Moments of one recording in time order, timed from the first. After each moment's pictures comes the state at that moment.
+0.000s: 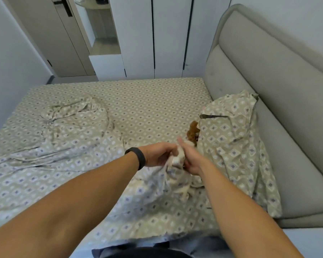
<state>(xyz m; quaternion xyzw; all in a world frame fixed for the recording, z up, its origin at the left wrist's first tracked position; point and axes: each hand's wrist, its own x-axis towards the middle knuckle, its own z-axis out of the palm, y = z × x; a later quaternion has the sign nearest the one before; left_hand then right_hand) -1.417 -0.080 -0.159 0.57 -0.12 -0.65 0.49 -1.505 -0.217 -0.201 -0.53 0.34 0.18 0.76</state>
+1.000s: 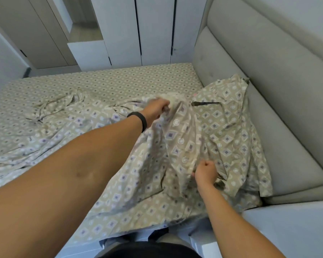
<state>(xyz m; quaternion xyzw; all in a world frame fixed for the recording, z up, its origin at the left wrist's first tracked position) -1.335 -0.147 -0.138 0.73 -0.14 -0.40 0.54 -1.580 -0.208 -0.262 -0.60 0.62 -0.11 0.49</state>
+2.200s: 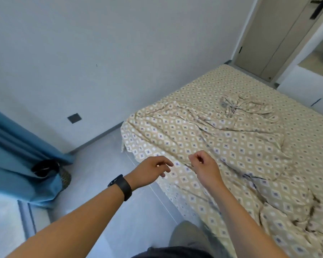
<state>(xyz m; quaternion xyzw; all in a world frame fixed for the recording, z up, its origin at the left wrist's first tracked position) -1.548 0.643 -0.155 0.79 0.17 -0.17 0.56 -1.458 0.447 -0.171 -0.83 -0.04 0.21 0.51</state>
